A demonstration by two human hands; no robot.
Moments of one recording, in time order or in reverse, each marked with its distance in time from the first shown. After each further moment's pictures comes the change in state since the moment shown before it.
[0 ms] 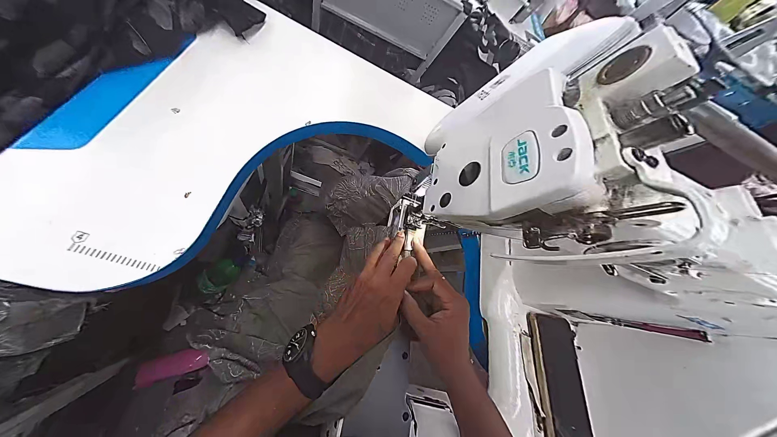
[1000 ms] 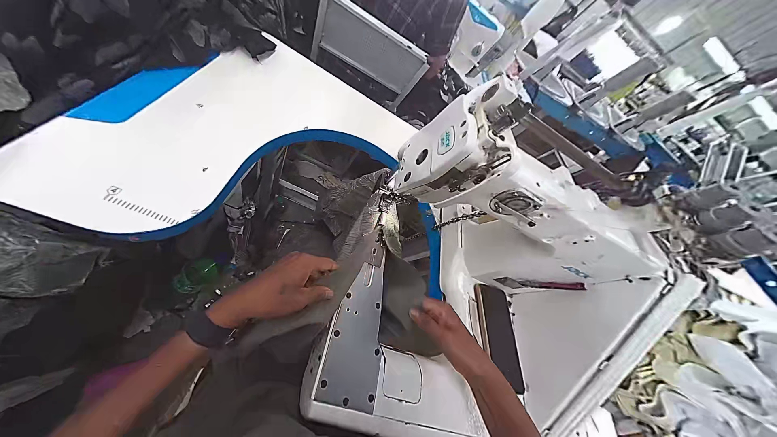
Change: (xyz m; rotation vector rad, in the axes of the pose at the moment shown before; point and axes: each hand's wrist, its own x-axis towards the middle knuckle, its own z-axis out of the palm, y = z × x) left_hand -0.049 -0.018 -0.105 -0.339 -0.601 -0.157; right_hand -0.053 -0.013 -0.096 -0.129 -0.548 0.272
